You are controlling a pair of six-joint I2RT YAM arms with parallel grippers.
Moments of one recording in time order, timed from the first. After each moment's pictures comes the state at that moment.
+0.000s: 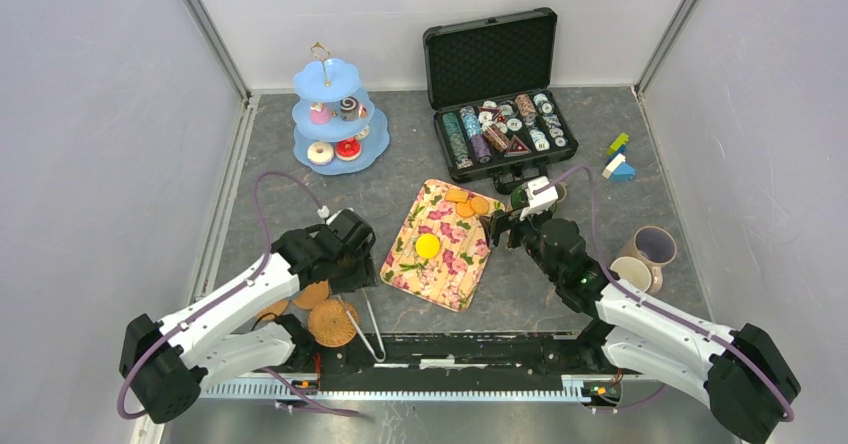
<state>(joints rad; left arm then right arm) -0.74 0.98 0.75 -0.93 -0.10 -0.87 0.72 0.89 0.34 0.35 0.28 0.17</state>
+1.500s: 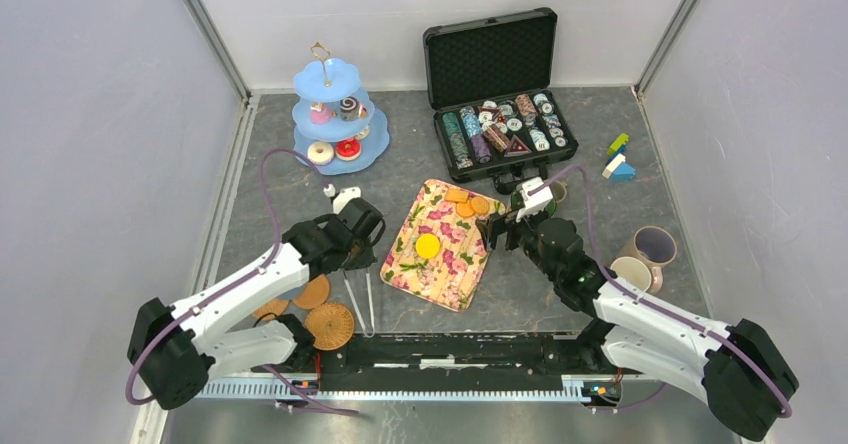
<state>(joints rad) -0.75 1.09 0.77 -0.78 -0.32 -0.82 0.72 0.91 0.34 0.36 0.23 0.16</state>
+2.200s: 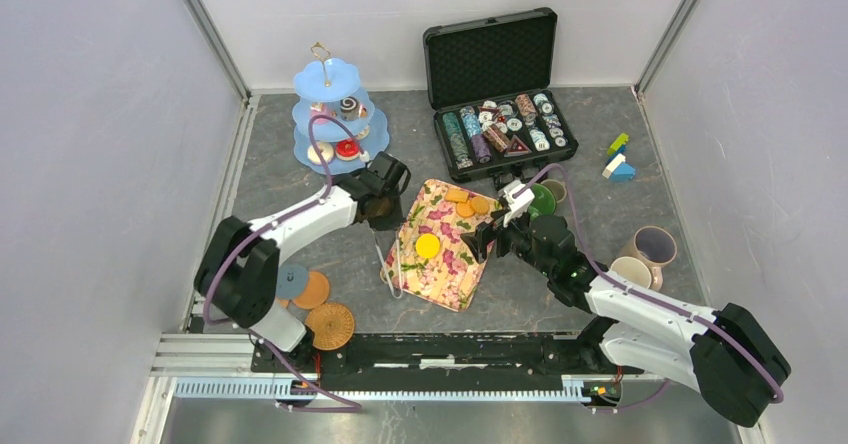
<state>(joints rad) -0.60 1.53 1.04 -0.56 -0.14 -0.67 0.72 1.01 0.35 0.40 -0.01 0.15</state>
